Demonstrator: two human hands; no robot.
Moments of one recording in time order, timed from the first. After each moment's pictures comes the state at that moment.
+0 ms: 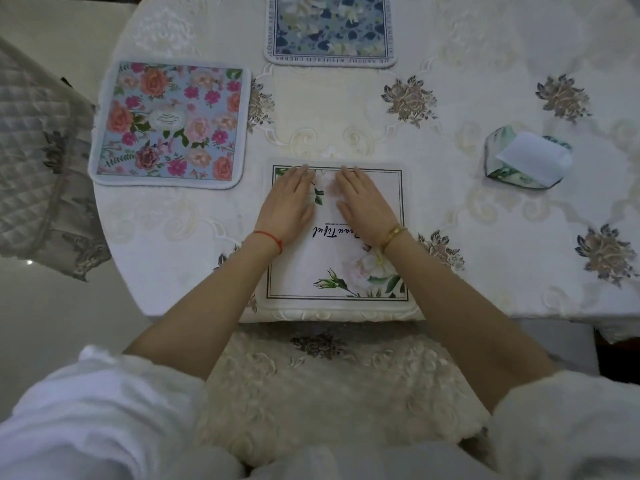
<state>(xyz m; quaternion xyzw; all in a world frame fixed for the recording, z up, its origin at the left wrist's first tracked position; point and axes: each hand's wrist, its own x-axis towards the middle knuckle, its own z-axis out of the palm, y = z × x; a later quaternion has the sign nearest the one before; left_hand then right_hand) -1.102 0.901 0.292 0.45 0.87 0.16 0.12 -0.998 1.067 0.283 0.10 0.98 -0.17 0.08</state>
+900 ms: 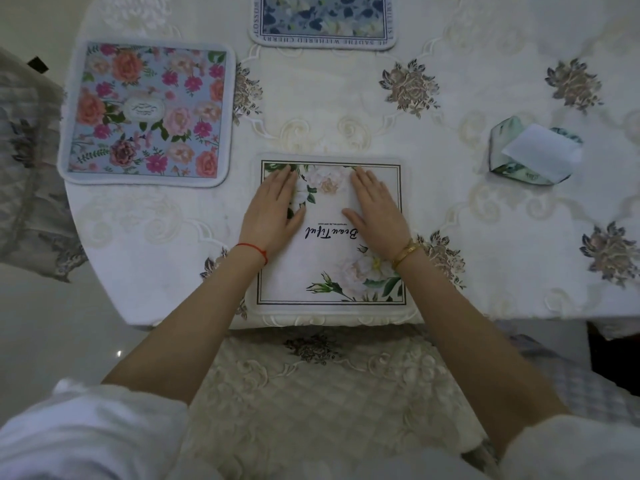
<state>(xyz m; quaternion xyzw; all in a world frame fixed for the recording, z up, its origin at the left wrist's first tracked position) -1.099 0.890 0.273 0.40 0.89 0.18 0.13 -0.969 1.082 0.268 0.15 0.97 -0.18 0.07</state>
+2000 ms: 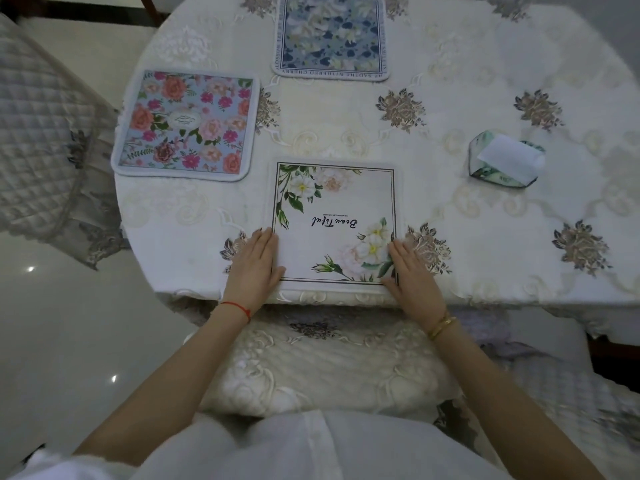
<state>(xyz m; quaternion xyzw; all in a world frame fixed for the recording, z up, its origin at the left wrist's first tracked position) -1.001 0.777 0.297 0.38 0.91 0.10 0.14 -0.803 1.042 0.289 0.19 0.97 -0.16 0.09</state>
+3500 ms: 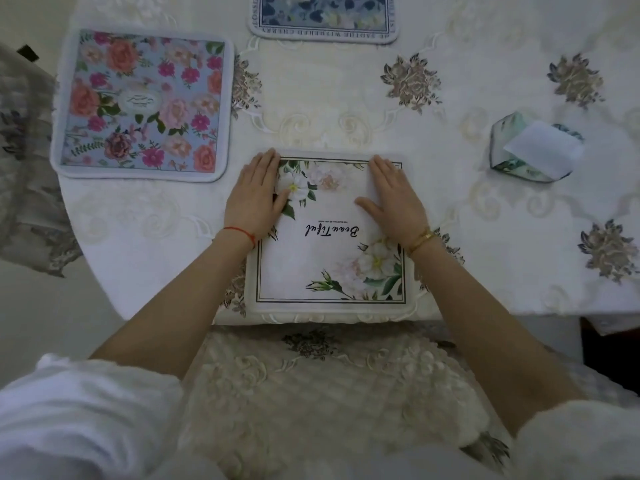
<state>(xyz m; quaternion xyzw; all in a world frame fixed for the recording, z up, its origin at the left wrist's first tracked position) -1.129 0.882 0.264 0.40 0.90 0.13 0.12 -0.967 1.113 0.273 0.18 0.97 -0.17 0.07</state>
